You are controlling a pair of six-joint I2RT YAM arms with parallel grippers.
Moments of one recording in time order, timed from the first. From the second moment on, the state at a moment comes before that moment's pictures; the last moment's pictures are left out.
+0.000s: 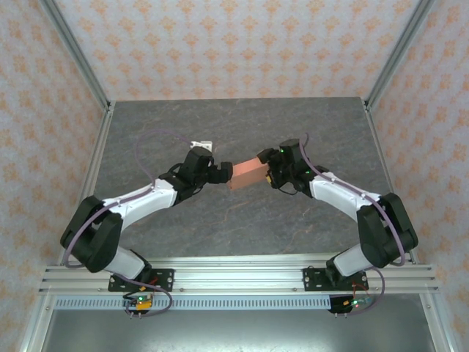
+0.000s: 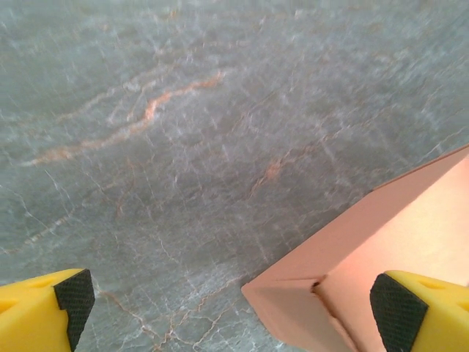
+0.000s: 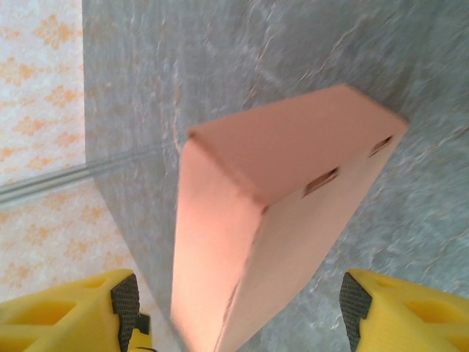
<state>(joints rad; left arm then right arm) -0.55 1.45 0.87 -0.08 -0.16 -0.46 0.49 1.48 0.87 -0.10 -0.20 1.43</state>
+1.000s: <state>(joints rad) -0.44 1.35 0.90 -0.24 -0.30 -0.41 0.57 1.59 0.92 -0.04 -0.36 1.47</state>
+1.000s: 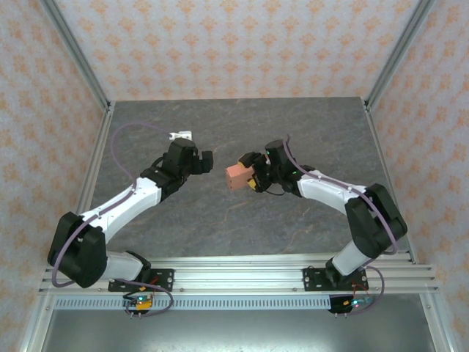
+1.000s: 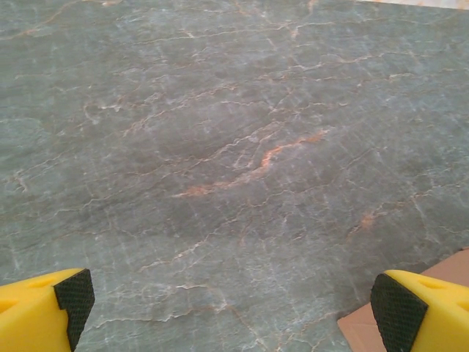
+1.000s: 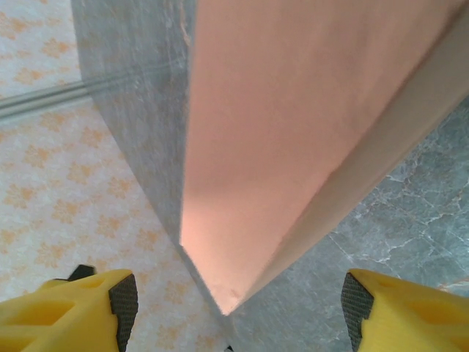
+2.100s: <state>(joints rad) -0.42 1.34 0.84 -0.26 -0.34 -0.49 0.61 1.70 1.05 -0.24 -0.48 1.30</state>
